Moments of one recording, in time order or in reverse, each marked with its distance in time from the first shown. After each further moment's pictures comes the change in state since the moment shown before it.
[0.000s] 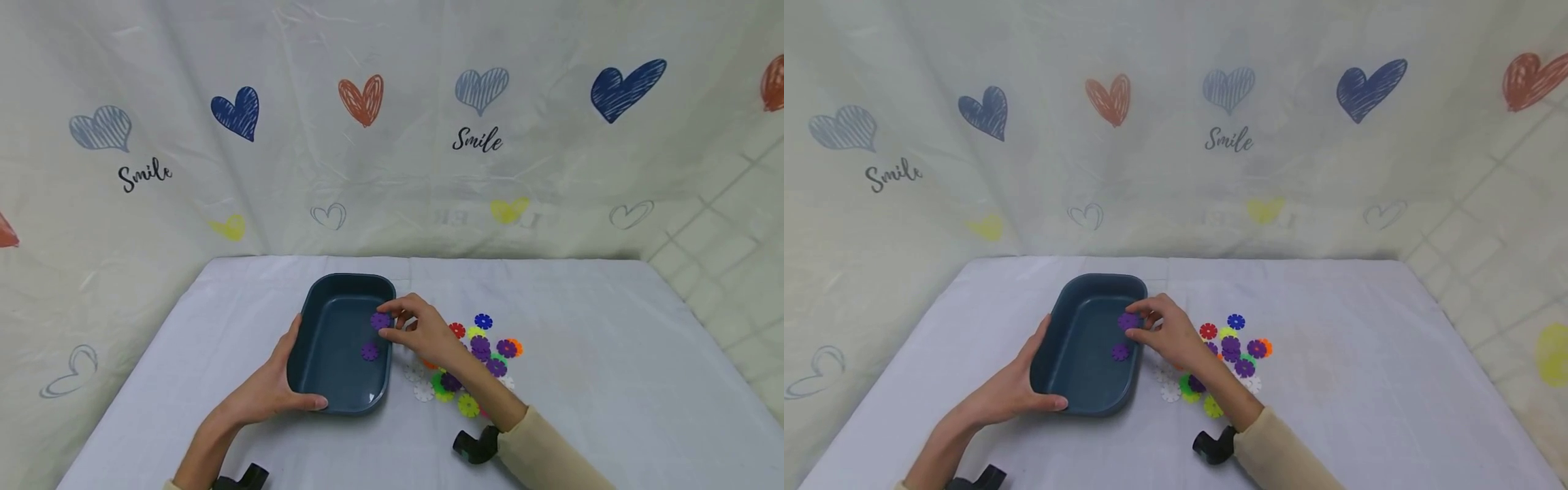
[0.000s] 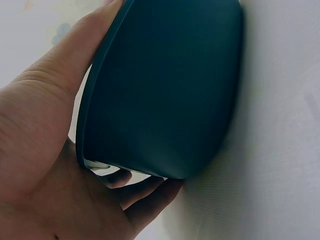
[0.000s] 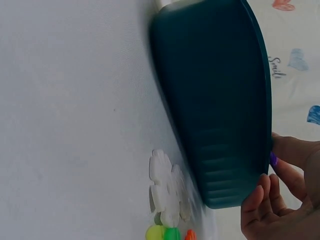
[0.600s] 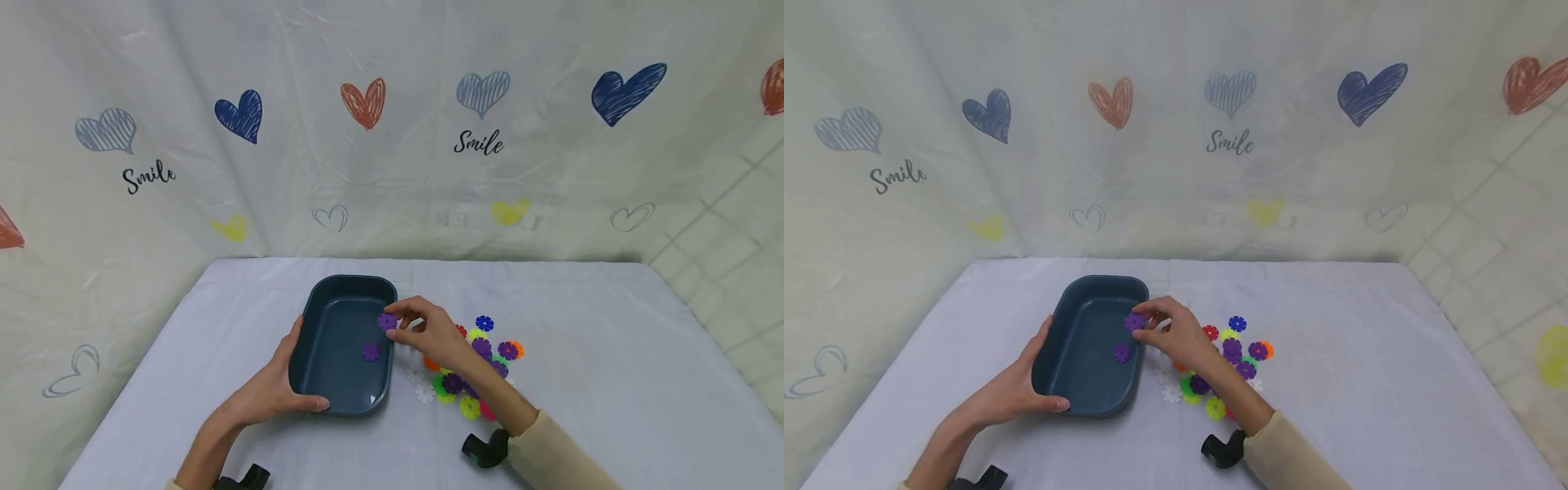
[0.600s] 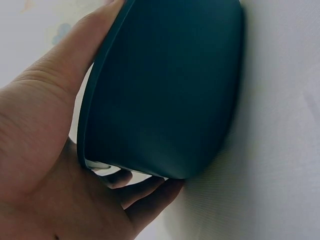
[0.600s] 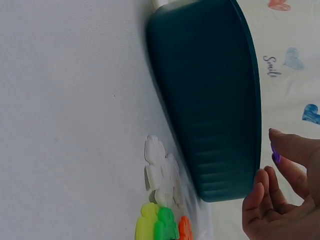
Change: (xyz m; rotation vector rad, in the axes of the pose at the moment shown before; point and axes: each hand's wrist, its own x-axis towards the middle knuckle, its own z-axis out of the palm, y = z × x) left_hand 0.001 0.000 0.000 -0.008 -0.003 -0.013; right_hand -0.006 -0.001 -0.010 0.036 -0.001 0.015
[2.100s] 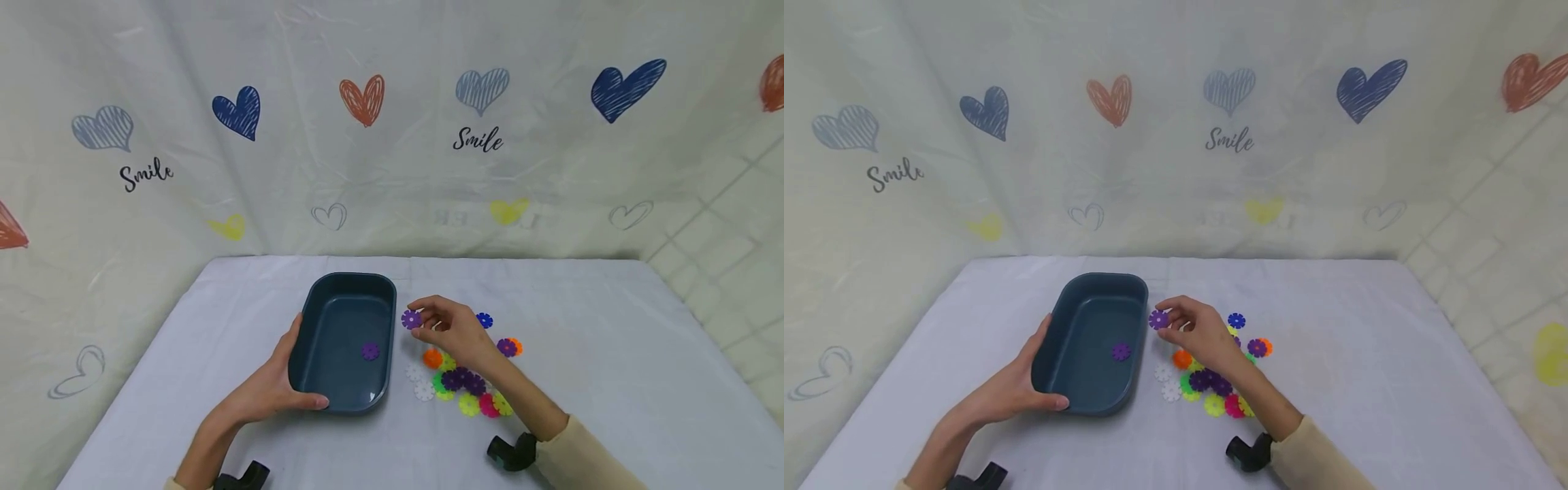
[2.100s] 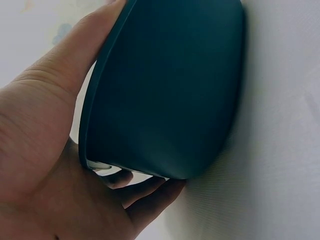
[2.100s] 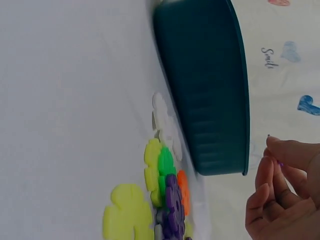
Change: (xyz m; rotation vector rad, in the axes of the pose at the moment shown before) left_hand 0.000 0.000 -0.001 0.010 0.003 0.008; right_hand -0.019 0.005 -0.023 -0.042 0.079 0.137
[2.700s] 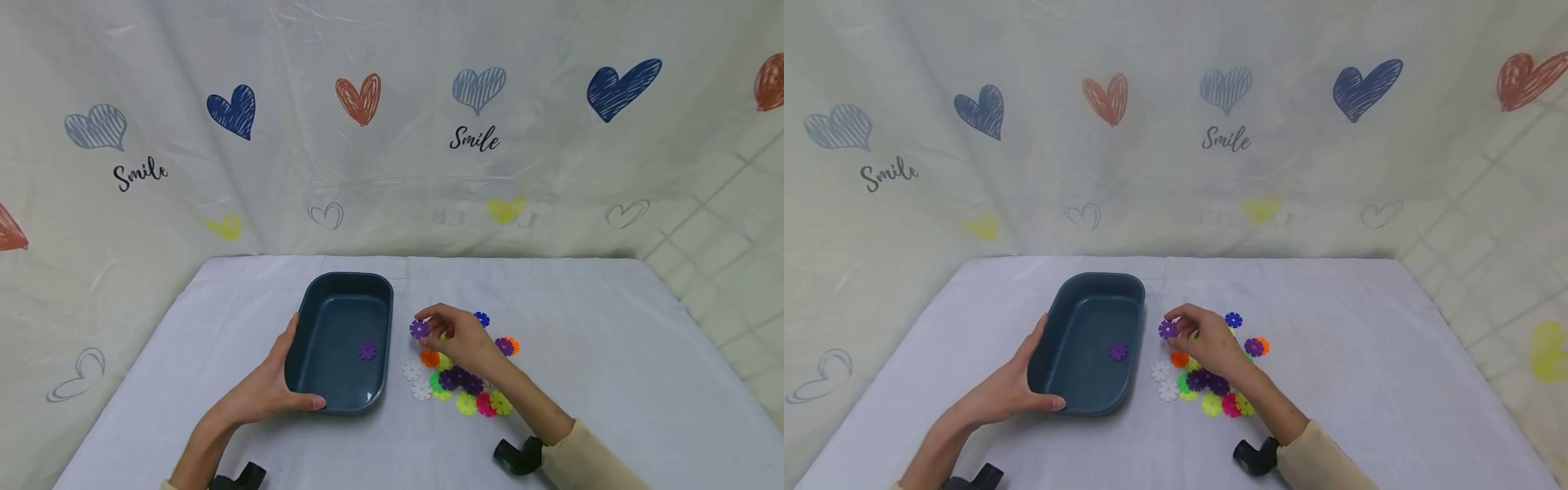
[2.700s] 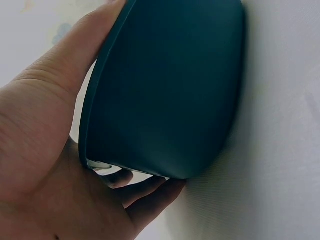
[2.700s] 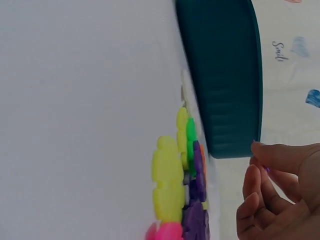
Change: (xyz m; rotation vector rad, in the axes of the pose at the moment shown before) left_hand 0.000 -0.002 0.001 0.015 0.002 0.016; right_hand -0.008 0.017 -0.006 -0.189 0.000 -0.006
